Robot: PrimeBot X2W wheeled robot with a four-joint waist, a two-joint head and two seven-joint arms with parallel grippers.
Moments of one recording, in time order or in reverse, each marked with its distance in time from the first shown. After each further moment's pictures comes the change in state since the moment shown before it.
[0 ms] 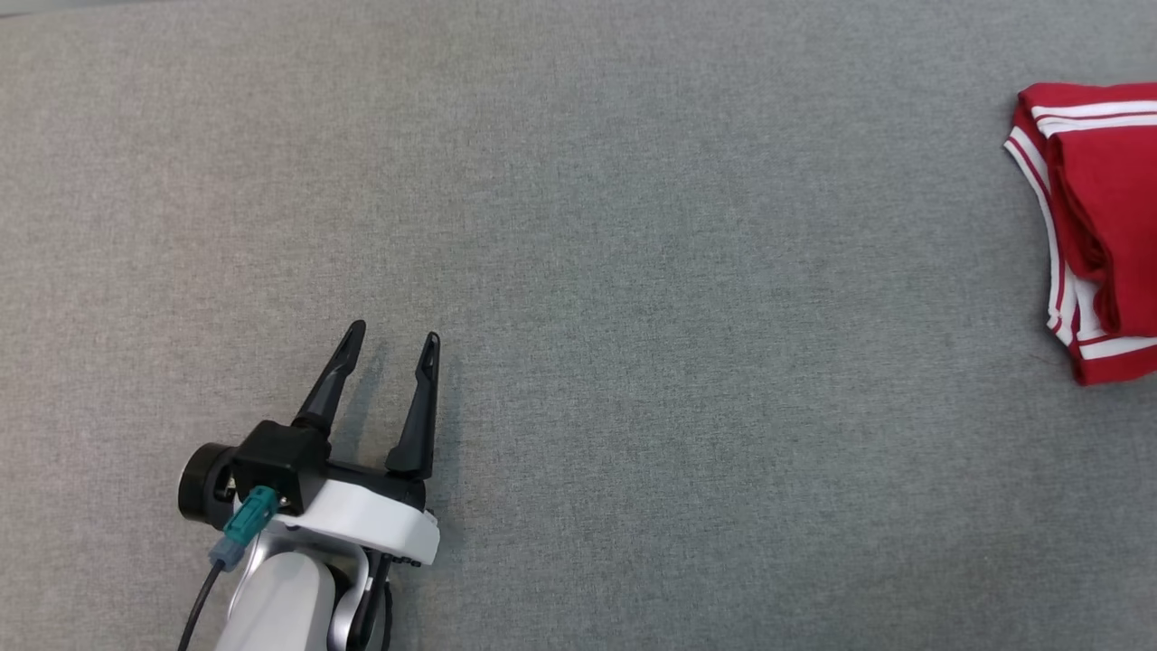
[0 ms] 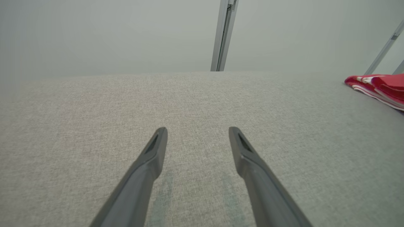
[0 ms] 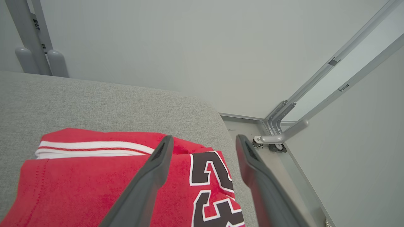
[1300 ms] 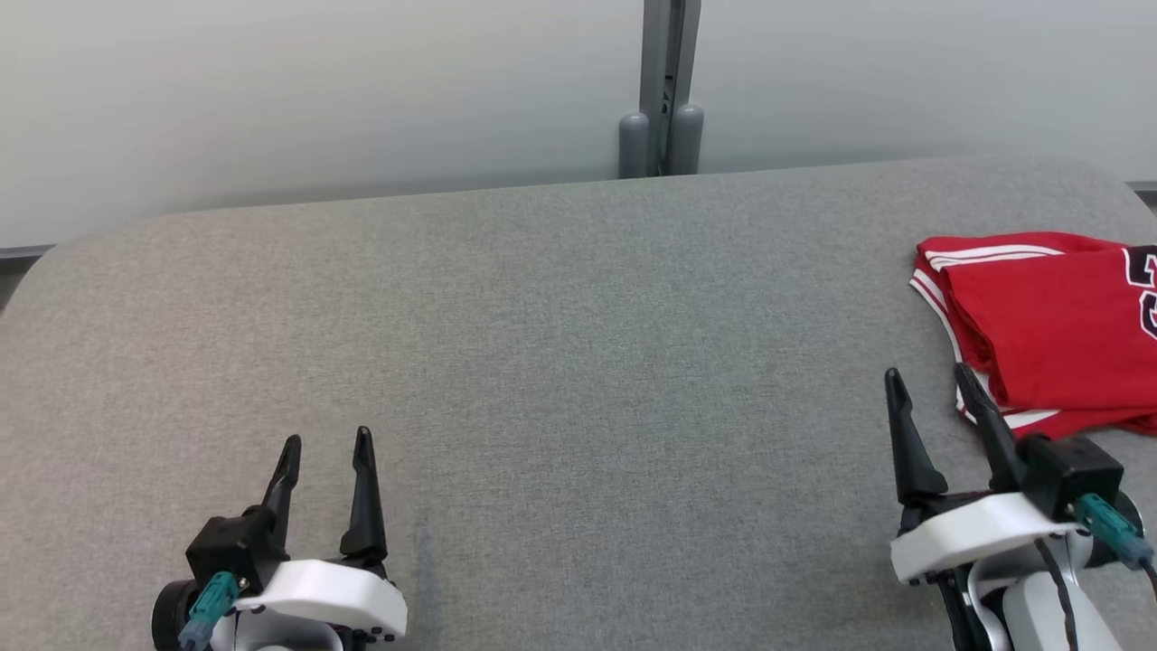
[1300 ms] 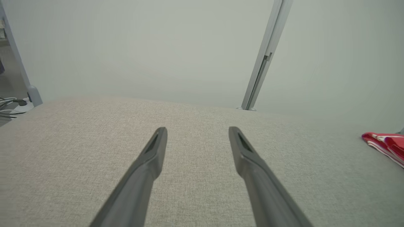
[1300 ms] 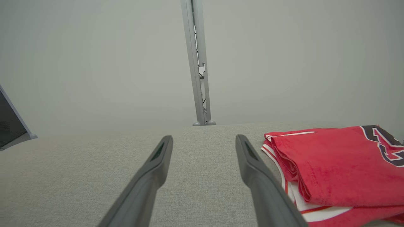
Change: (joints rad) left arm 0.144 -0.005 0.050 0.040 -0.142 0.150 0.000; right arm 0.814 0.496 0.001 -0.799 0.124 0.000 -0.156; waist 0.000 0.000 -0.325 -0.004
